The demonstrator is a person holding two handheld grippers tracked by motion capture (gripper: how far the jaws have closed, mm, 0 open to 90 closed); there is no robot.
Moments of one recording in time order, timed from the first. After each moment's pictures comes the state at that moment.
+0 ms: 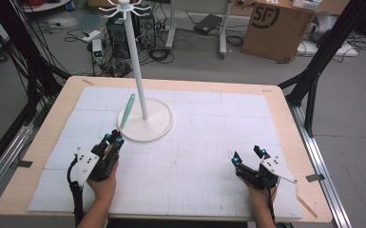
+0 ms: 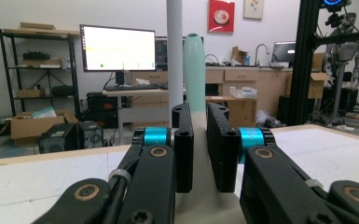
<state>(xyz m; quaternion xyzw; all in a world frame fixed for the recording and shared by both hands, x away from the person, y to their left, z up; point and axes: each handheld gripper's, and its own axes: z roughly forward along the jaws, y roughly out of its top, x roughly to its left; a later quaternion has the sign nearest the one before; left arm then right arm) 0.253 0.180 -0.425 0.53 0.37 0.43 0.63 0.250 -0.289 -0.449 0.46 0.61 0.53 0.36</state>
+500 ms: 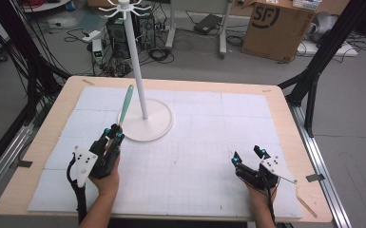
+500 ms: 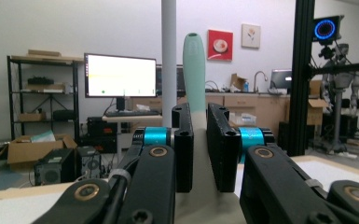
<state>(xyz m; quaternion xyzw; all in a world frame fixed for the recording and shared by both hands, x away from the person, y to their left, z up) 0.252 0.170 -0.405 0.49 0.34 0.46 0.66 0.251 -0.289 -0.449 0.46 0.61 0.53 0.36</state>
